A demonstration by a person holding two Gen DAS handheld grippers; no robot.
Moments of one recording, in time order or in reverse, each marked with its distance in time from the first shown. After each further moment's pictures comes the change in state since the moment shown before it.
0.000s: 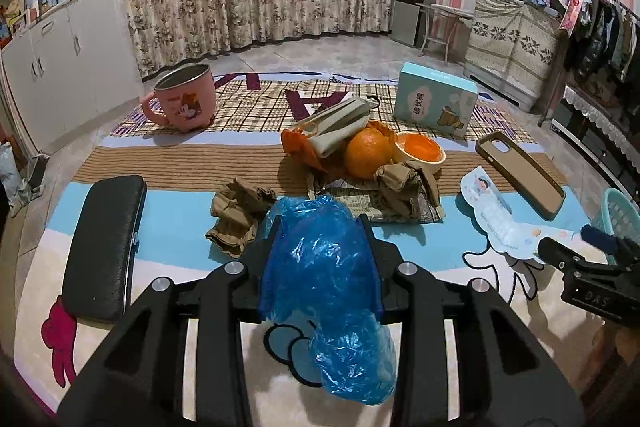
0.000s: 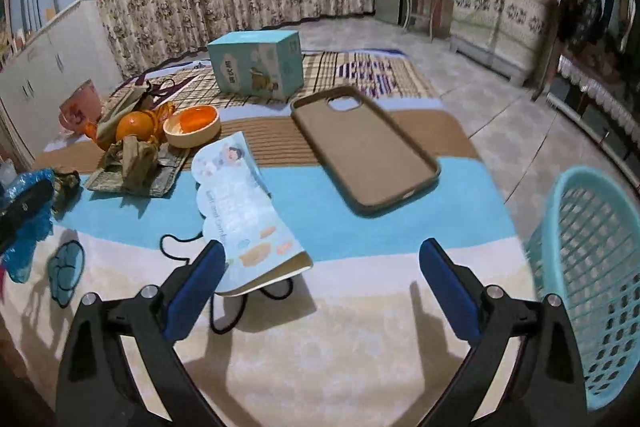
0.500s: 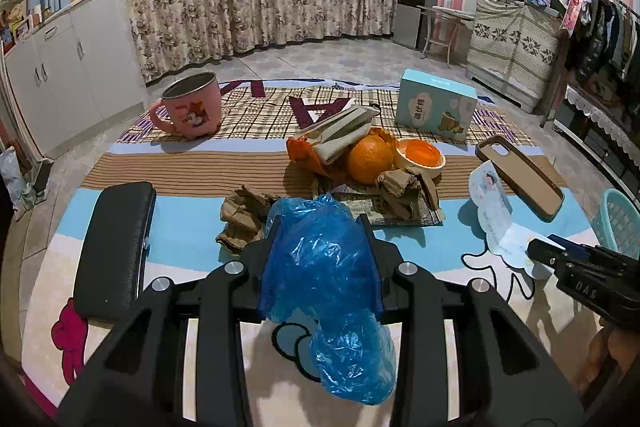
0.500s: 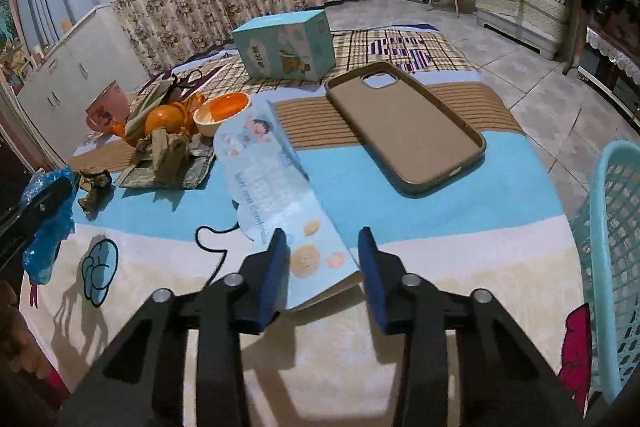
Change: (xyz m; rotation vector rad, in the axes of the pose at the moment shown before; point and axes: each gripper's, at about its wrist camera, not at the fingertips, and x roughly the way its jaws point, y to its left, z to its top) left arm -0.009 0.002 0.003 0.003 -0.010 0.010; right arm 0.011 0.009 0.001 0.041 0.040 0.115
